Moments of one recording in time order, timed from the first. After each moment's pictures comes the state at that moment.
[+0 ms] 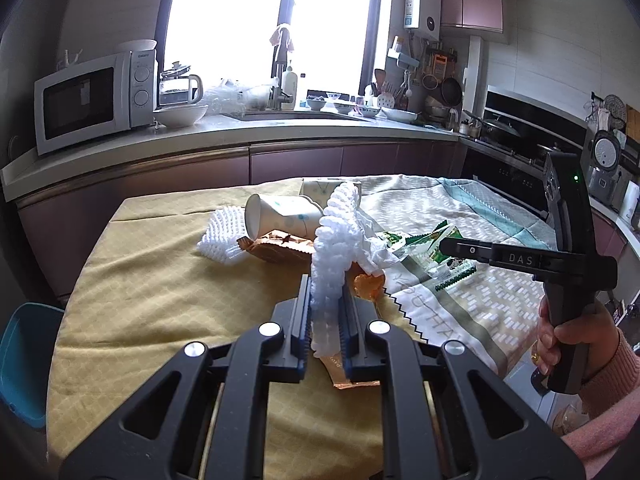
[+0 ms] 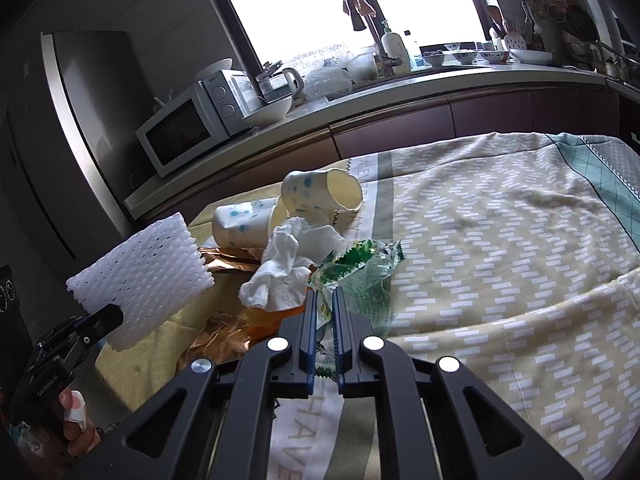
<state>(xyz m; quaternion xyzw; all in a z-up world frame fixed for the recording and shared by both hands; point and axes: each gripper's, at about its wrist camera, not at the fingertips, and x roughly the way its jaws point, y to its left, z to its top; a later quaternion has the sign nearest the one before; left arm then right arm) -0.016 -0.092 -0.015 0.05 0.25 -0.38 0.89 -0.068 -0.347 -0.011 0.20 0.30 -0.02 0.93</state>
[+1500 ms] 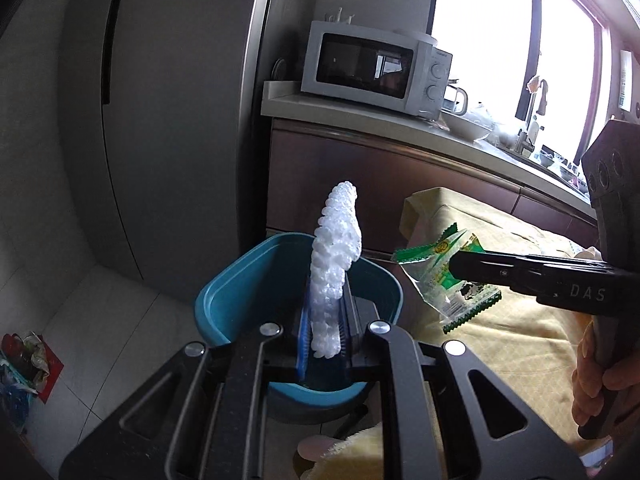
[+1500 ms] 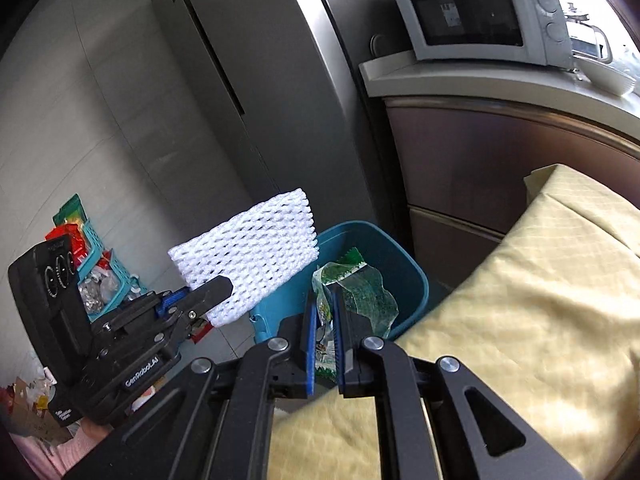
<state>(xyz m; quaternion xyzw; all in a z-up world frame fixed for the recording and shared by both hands) 0.079 0.215 -0.038 -0.07 0.29 -0.02 0.95 0.141 0.028 0.011 0.05 0.40 0.35 0.85</state>
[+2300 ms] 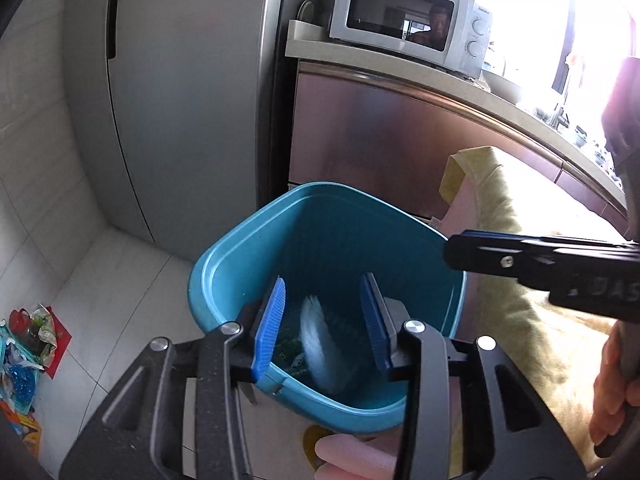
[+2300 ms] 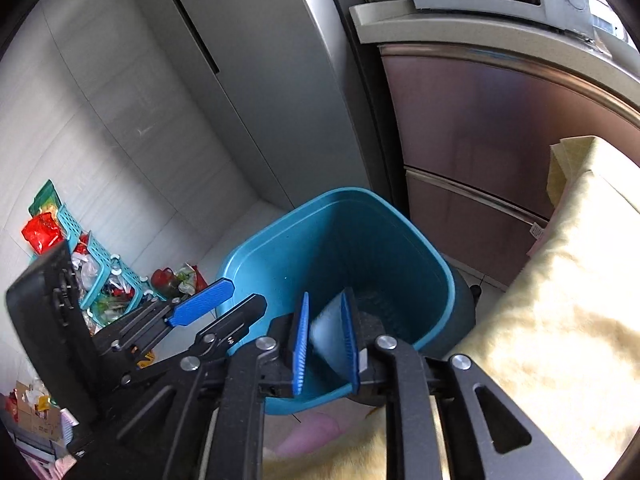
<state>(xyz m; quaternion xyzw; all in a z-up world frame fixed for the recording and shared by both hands) 0.132 0.223 -0.099 -0.07 0.36 0.02 0.93 0.181 0.077 -0.029 0.03 0.46 0.33 0.82</state>
